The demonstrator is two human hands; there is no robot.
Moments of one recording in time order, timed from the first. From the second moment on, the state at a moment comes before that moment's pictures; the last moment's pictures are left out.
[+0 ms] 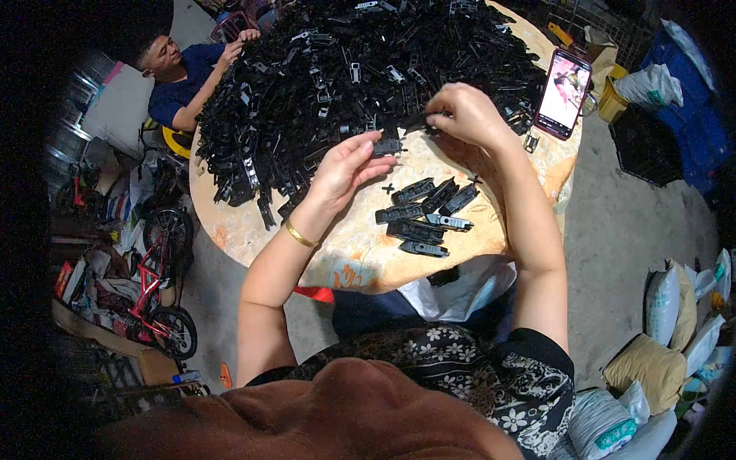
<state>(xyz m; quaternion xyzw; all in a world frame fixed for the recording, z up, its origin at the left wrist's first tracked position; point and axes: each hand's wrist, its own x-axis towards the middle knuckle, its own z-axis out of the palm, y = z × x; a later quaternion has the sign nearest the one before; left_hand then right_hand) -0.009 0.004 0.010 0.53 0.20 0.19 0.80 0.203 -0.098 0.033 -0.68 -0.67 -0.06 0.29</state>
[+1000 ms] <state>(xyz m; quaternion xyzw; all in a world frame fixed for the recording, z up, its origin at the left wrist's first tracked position) -0.004 -0.002 -0.003 0.61 0.18 0.28 0.72 0.144 -0.091 0.030 -0.61 -0.68 0.03 0.41</state>
